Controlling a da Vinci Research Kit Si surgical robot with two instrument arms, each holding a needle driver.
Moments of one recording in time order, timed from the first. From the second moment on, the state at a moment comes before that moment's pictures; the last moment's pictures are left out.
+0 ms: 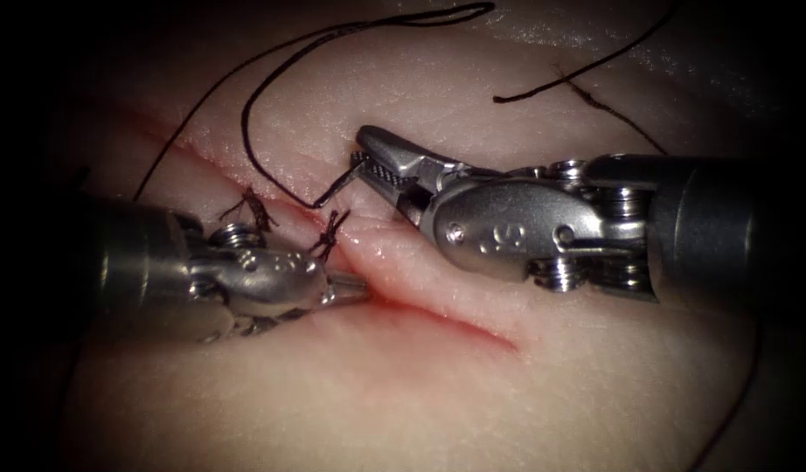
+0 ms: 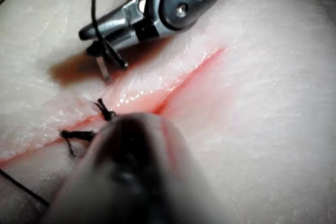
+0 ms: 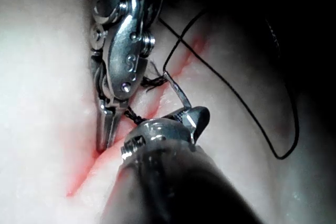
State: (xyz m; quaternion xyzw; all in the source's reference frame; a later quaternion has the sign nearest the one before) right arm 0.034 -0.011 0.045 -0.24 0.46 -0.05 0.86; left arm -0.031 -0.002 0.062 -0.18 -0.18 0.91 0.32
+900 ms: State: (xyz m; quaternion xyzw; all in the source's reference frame) right arm 0.033 -0.011 0.049 -0.09 0.50 0.20 0.84; left arm -0.027 -0.002 0.063 -0.13 -0.18 0.93 0.29
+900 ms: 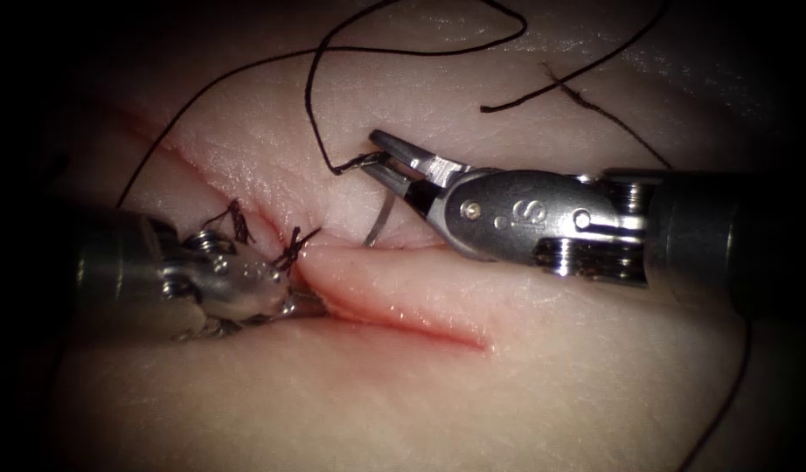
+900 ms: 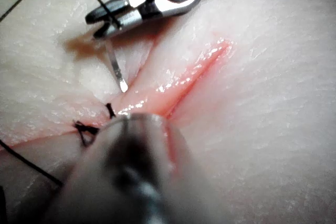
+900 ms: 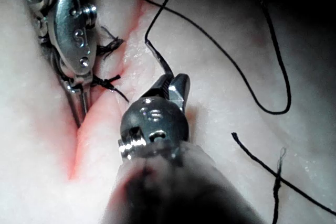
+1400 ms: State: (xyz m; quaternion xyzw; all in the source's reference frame) right arm 0.035 -0.013 0.051 0.01 0.51 0.25 0.82; left arm -0.026 -0.002 0.063 -0.13 -0.18 0.93 0.29
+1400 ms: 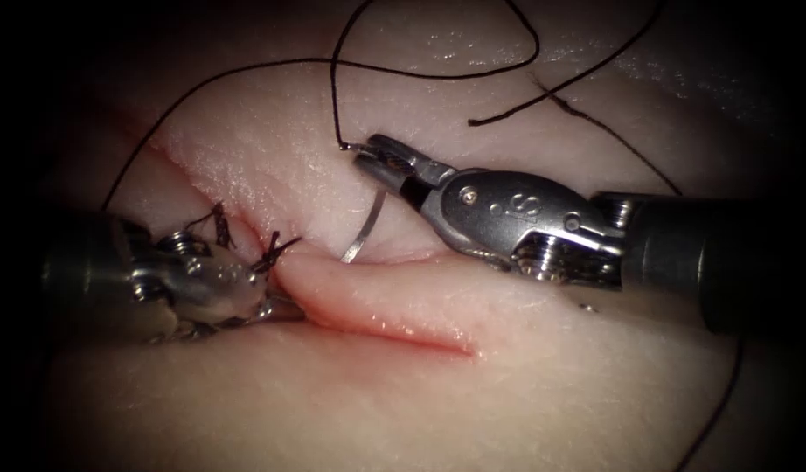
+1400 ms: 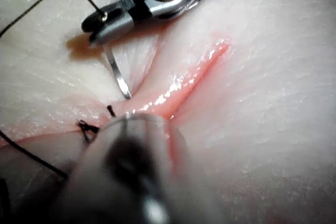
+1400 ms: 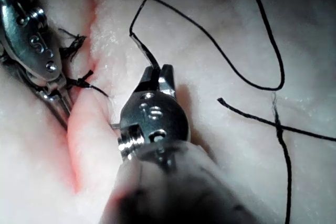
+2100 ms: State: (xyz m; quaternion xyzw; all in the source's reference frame) right arm 0.036 -0.018 0.052 0.16 0.52 0.39 0.74; left arm -0.026 -0.002 0.063 -0.13 -0.18 0.93 0.29
